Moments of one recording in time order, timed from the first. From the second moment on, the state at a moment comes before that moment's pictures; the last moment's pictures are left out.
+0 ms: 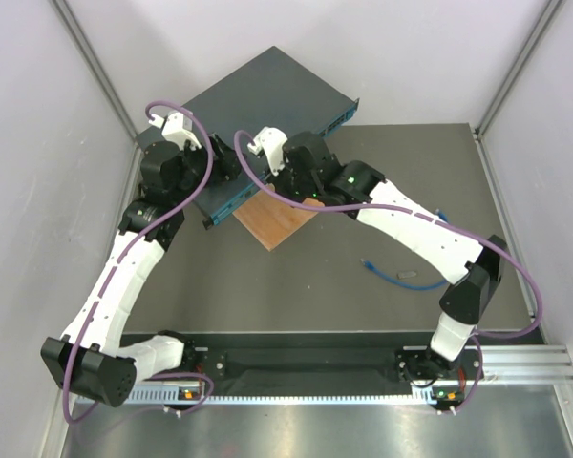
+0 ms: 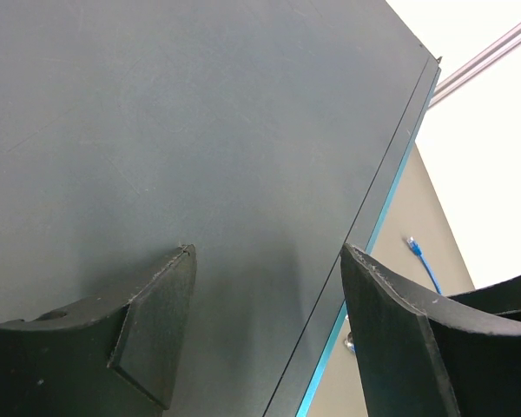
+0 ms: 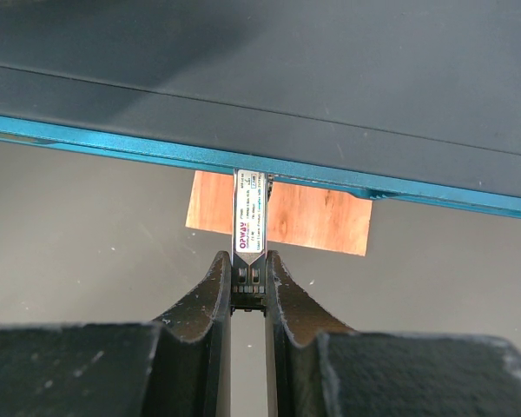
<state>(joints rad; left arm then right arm) -0.27 1.15 1.22 -0.25 0.12 -0.50 0.91 1.74 1.84 -0.69 0.12 -0.14</state>
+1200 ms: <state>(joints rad) -0.27 1.16 1.22 -0.24 0.14 -0.52 0.89 1.71 1.83 -0.70 0.08 -0.16</state>
